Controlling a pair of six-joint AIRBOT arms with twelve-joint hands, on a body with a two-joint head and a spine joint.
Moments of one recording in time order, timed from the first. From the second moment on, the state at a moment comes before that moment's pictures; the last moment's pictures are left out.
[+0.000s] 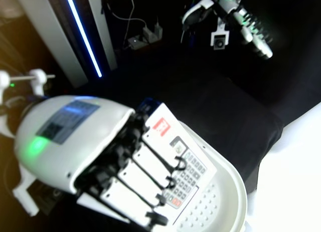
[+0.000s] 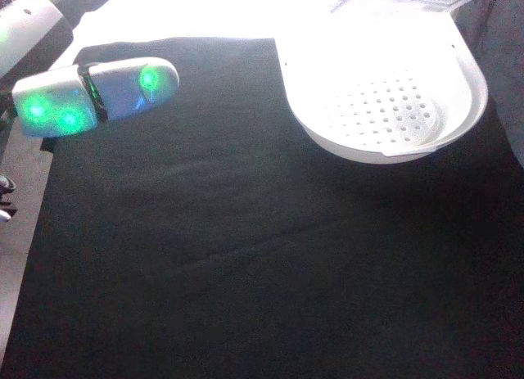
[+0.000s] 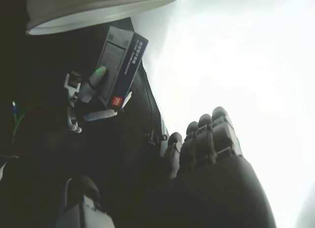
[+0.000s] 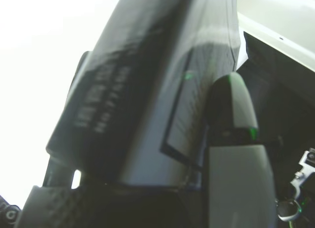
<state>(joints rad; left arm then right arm) 0.70 -0.93 1.14 -0.12 -1.13 0.78 -0.23 -1.08 1.40 -0.01 0.58 -1.17</state>
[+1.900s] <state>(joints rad) 0.71 -0.93 1.11 -0.14 -1.19 0.82 -0.28 -0.99 1.22 -0.04 0.73 -1.16</state>
